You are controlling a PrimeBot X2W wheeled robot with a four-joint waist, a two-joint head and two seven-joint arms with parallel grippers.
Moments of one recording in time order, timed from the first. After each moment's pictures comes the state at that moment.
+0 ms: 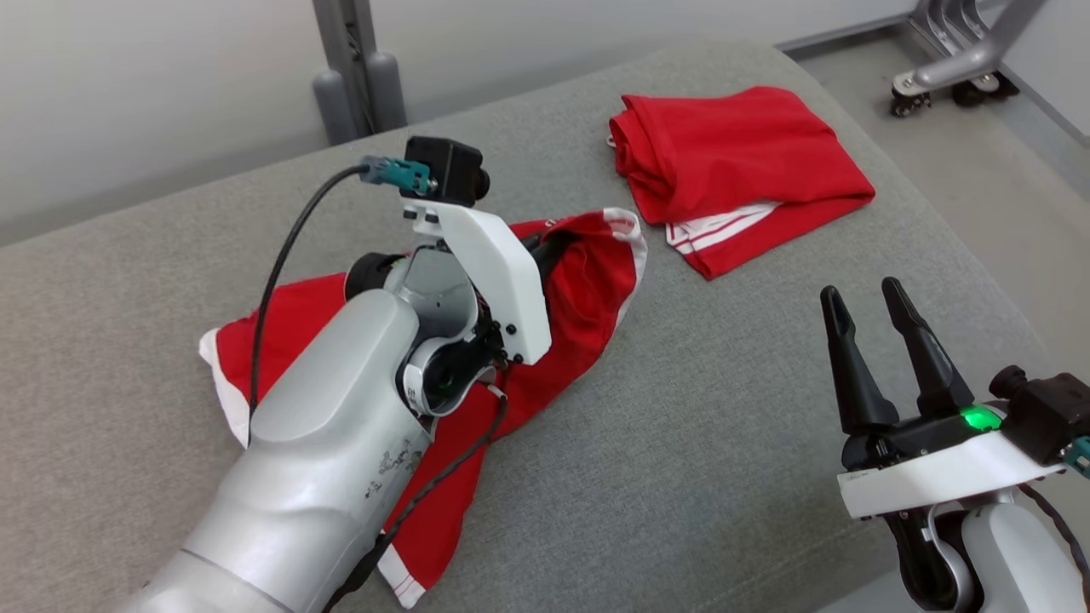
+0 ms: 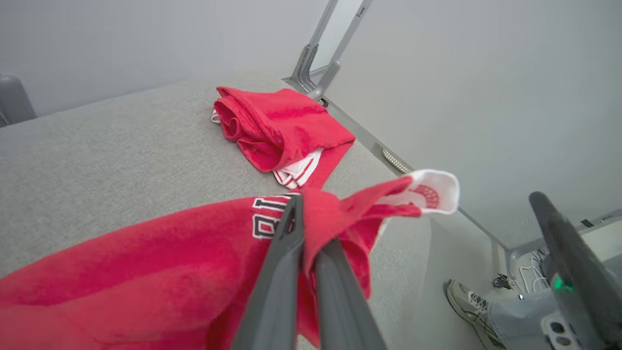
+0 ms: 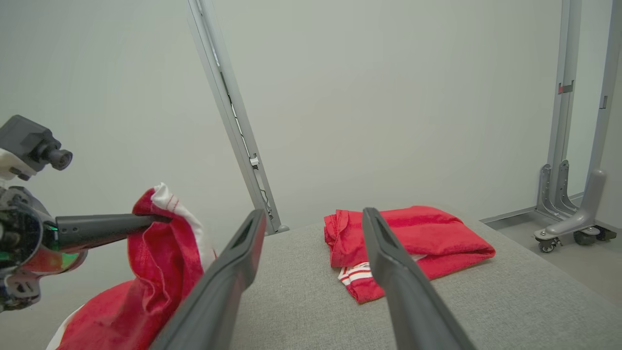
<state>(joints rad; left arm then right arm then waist) -0.81 0.05 -0.62 0.56 -0.90 -0.02 0.37 -0.21 -0.17 0.21 0.12 0.50 0.13 -0.26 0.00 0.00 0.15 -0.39</state>
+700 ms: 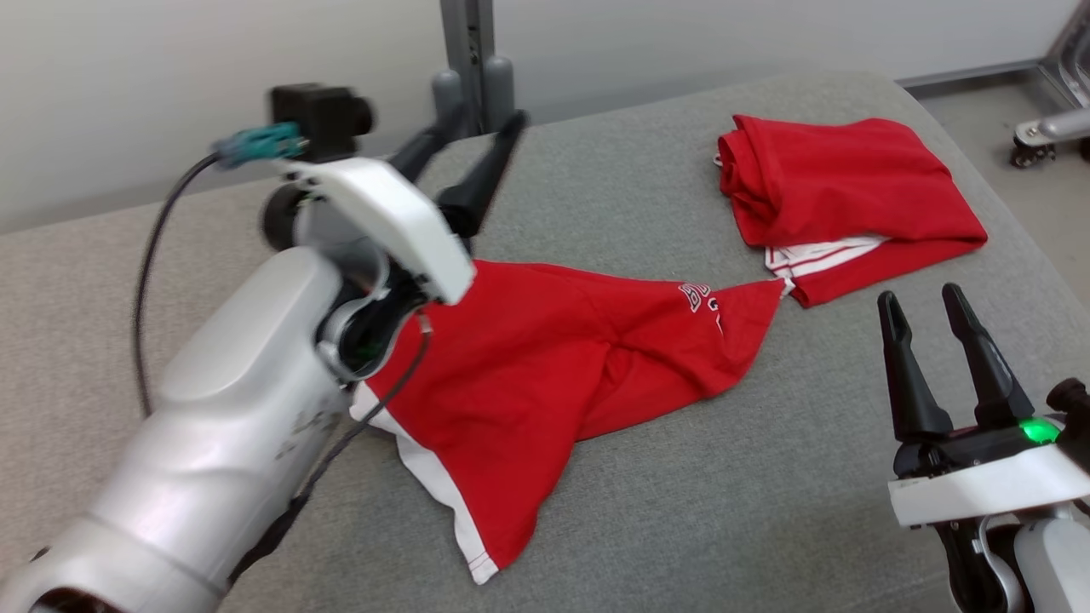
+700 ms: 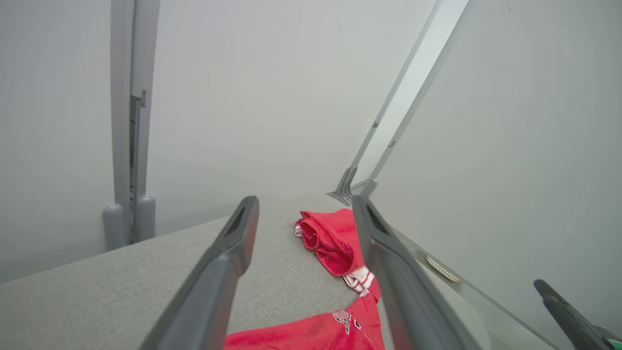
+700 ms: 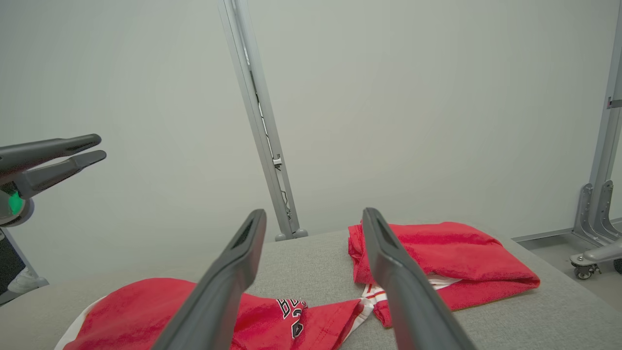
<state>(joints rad) -0.93 0.17 -0.79 0.63 -1.10 -0.10 0.00 -0.18 -0.21 0.13 0.09 0.48 0.13 -0.26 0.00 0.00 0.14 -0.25</state>
